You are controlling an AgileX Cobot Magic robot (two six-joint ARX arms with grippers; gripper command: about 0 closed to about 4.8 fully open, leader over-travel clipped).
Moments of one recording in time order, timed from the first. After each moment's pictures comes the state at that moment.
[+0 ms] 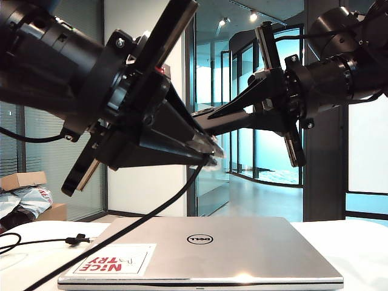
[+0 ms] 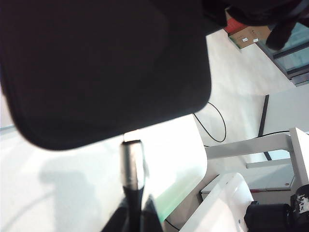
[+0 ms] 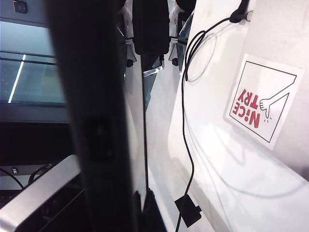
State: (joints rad) left arm -0.96 1.29 0.43 0.41 0.16 -0.85; right arm 0.34 1.61 0.82 0.18 -1.05 0.77
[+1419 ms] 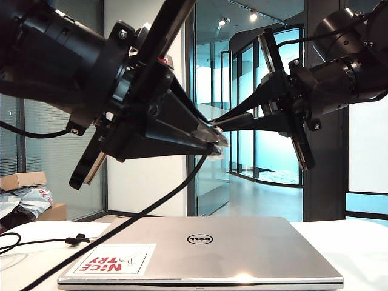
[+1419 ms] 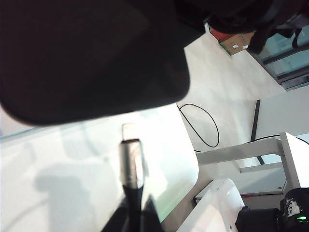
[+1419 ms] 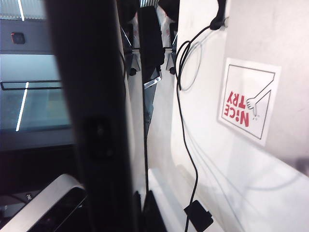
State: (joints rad) left arm -0.96 1.29 0.43 0.45 0.16 -0.85; right arm 0.31 1.61 0.82 0.17 -1.02 0.88
